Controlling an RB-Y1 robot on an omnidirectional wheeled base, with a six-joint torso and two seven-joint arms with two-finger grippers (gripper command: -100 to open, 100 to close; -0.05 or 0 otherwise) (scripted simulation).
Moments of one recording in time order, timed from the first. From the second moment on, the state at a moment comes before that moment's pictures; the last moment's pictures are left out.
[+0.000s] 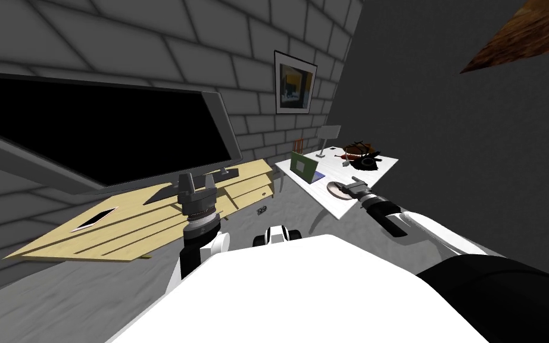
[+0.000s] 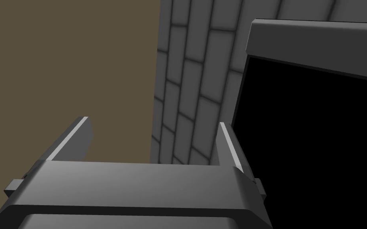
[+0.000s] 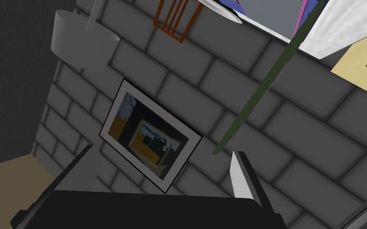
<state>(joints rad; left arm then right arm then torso) 0.51 0.02 -0.03 -2.35 -0.05 -0.62 -0.06 0.65 -0.75 -0.38 -1.99 0.69 -0.06 0.45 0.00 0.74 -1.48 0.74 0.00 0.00</state>
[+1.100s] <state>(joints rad) 0.51 0.02 -0.03 -2.35 -0.05 -0.62 -0.06 0.65 -0.93 -0.43 -1.96 0.76 -0.07 0.55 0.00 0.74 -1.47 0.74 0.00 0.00</state>
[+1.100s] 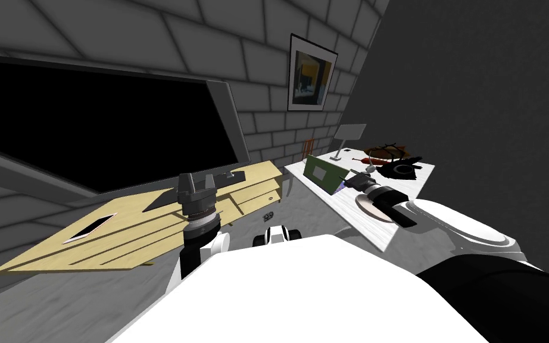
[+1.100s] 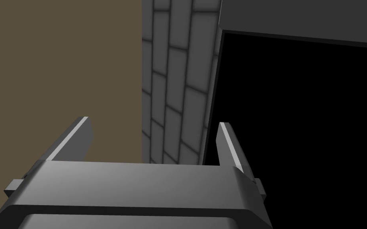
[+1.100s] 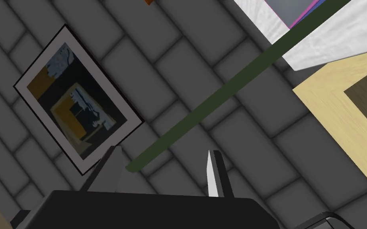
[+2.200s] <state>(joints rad) 0.51 0.02 -0.03 -2.35 -0.05 -0.62 -0.06 0.75 -1.16 -0.46 -1.90 0.52 -0.11 0.27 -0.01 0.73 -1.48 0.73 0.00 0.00</state>
